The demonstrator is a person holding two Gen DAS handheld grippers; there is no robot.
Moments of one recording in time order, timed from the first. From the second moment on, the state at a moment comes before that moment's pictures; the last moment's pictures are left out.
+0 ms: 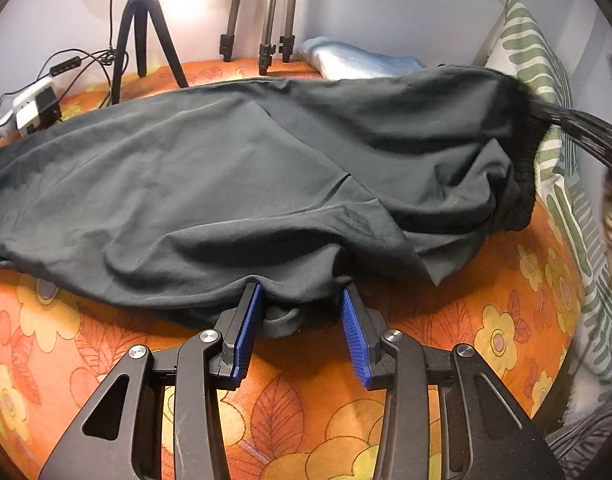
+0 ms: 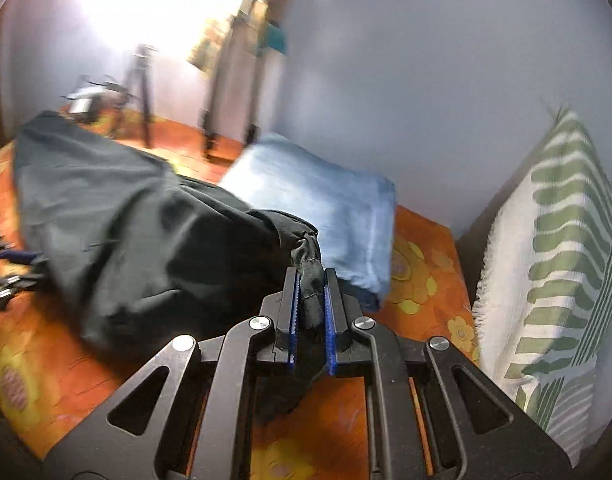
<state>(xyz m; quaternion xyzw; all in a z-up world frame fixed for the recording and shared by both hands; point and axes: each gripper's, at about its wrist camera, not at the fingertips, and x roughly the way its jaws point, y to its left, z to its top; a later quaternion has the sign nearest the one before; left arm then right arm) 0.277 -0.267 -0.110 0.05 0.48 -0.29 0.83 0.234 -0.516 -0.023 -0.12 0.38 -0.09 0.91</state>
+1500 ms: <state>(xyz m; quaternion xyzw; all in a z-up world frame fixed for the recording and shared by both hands) 0.269 -0.236 -0.102 0.04 0.48 -0.30 0.83 0.196 -0.556 -0.028 -0.14 0.49 -0.05 0.86</state>
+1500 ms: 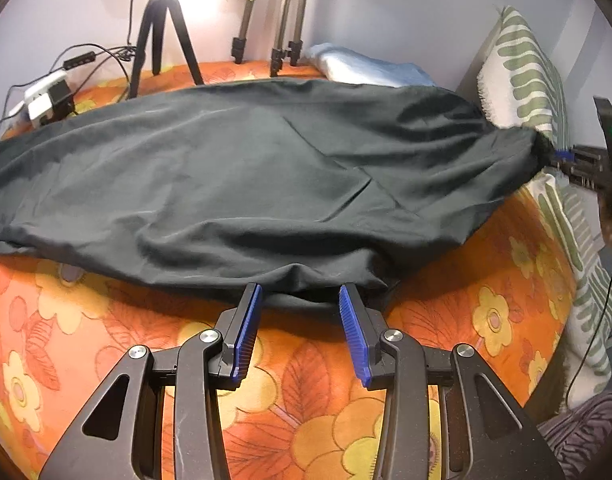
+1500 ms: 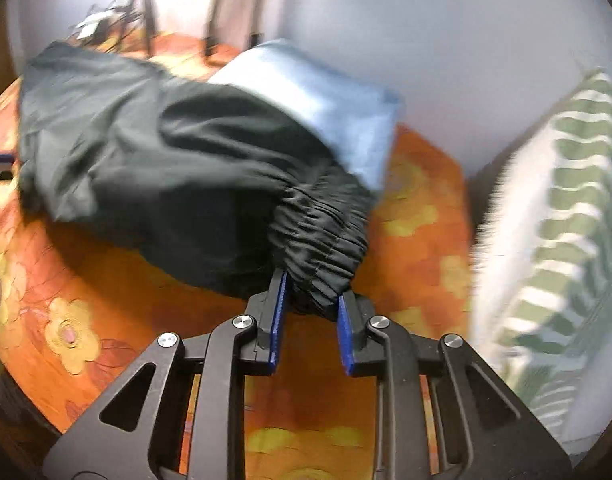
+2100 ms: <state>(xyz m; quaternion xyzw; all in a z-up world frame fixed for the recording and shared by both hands) 0.262 -0.266 -0.125 0.00 0.51 -0.34 0.79 0.136 -0.559 -0.060 0.07 0.45 -0.15 0.88</state>
